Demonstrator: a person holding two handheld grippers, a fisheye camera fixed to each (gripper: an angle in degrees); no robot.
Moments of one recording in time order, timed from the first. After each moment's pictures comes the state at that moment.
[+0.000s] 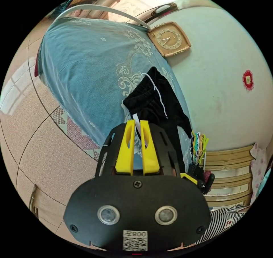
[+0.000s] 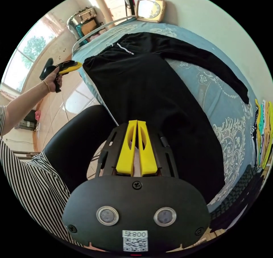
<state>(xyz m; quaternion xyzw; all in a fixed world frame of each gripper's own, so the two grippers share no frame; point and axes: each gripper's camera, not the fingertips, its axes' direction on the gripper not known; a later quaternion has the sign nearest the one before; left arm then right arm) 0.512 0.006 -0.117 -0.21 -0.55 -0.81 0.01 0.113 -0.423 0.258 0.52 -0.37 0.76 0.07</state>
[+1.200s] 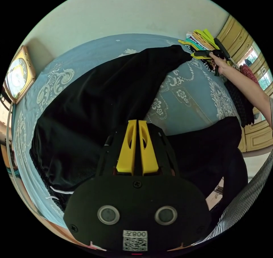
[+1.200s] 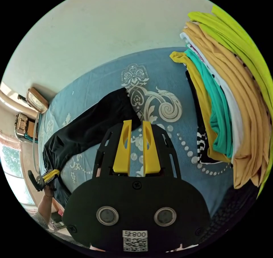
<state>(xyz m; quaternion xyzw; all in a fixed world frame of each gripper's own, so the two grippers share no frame) 0.098 0.657 0.017 -0.59 -0.19 -0.73 0.29 -0.069 -0.594 0.759 0.29 -0.42 0.80 -0.32</state>
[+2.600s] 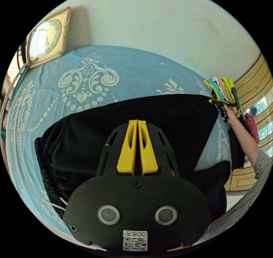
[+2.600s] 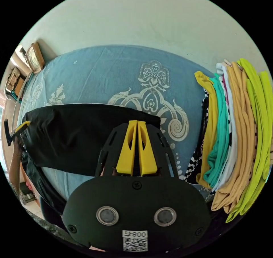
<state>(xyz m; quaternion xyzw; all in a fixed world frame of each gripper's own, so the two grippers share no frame) 0.115 0.757 -0.147 -0.50 -0.33 -0.77 0.23 -0.017 -0.531 0.829 0.30 -0.43 0.84 -0.13</state>
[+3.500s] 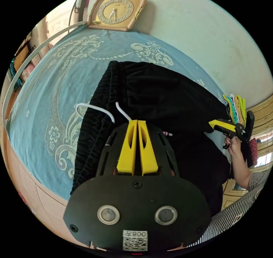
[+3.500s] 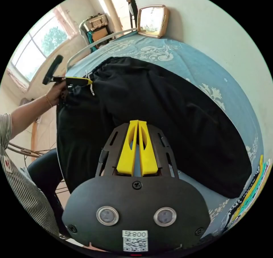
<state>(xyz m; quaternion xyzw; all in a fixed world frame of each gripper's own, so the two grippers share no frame) 0.309 0.494 -0.227 -0.48 -0.42 -0.77 0.08 0.137 -0.326 0.593 0.59 -0.28 0.76 0.04</state>
